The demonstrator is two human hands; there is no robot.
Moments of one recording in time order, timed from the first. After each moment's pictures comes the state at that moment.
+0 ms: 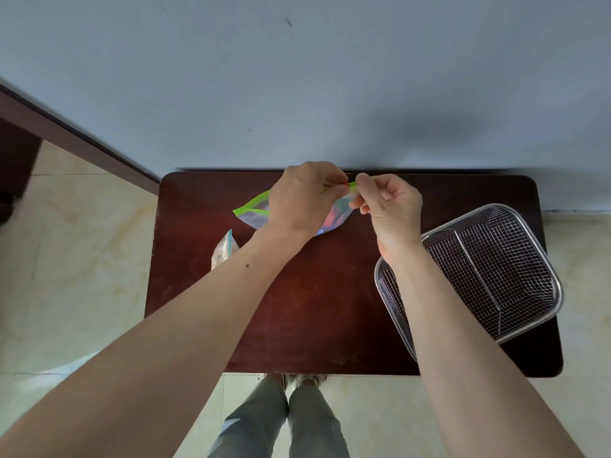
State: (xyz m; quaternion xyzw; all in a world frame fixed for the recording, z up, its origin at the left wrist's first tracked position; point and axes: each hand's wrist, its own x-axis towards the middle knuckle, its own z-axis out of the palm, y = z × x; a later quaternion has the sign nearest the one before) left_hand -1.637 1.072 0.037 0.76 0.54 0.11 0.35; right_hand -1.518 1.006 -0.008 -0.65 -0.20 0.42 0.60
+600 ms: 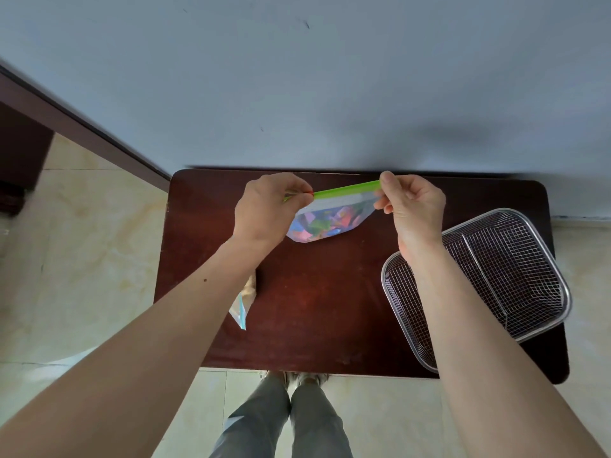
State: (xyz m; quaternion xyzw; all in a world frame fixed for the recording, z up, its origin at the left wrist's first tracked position) left_hand -1.693 1.079 0.031 0.69 0.58 0.12 0.42; right_hand -1.504 1.006 -0.007 -0.69 -0.18 0.39 0.59
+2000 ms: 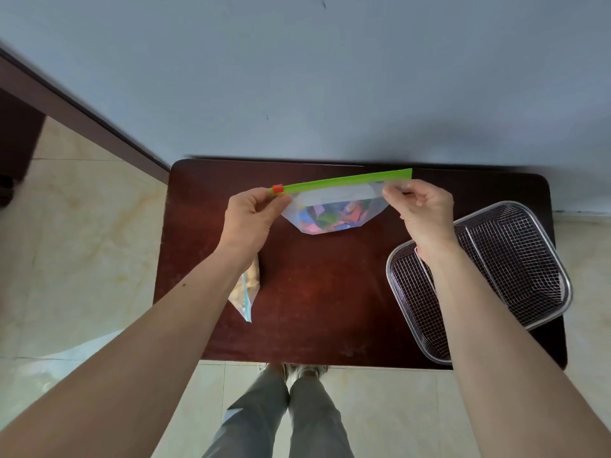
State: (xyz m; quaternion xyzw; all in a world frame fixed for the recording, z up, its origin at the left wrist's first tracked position) left_hand -1.732 1.067 -0.002 0.51 0.60 0.24 0.56; right_hand -1.491 0.990 -0.028 -0.72 -0.27 0.39 0.50
